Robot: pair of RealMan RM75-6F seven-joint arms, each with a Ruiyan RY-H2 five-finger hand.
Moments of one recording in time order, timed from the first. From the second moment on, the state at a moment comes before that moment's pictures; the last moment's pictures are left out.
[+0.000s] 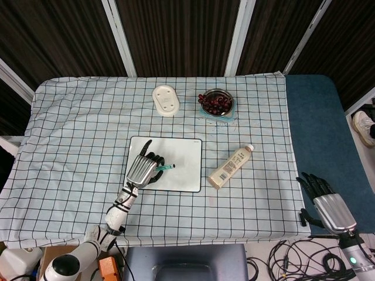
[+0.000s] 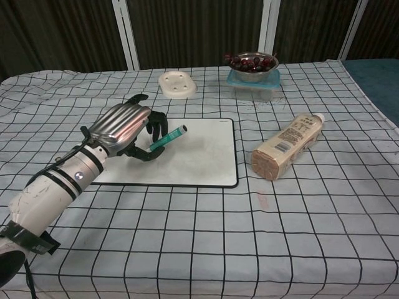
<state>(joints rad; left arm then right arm) -0.80 -2.19 -0.11 -0.35 1.49 1.21 -0.21 0.16 -1.11 -0.06 -1.48 -1.64 1.36 0.06</state>
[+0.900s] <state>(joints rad) -0.76 -2.16 -0.10 -0.31 1.49 1.21 -0.26 0.16 -1.11 -0.06 -1.49 -1.64 1.36 0.05</state>
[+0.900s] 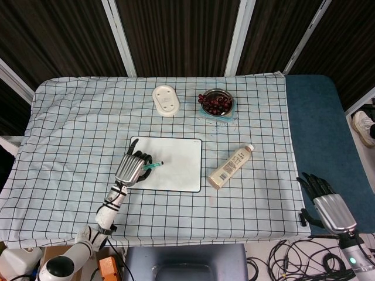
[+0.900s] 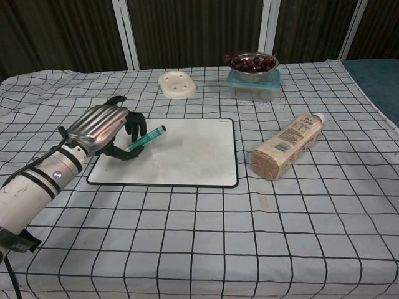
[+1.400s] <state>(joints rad) -0.78 -2.17 -0.10 -0.40 1.51 1.25 -0.24 0.16 -1.10 -0.07 -1.49 -1.65 1.36 0.06</state>
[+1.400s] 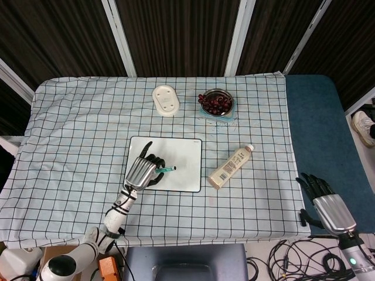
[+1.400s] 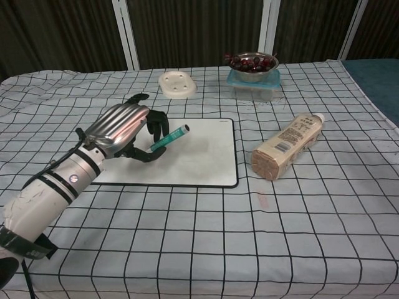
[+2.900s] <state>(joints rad) -0.72 -2.13 -0.08 -0.39 1.53 1.36 -0.30 0.15 -1.11 -0.06 -1.50 -1.65 1.37 0.04</state>
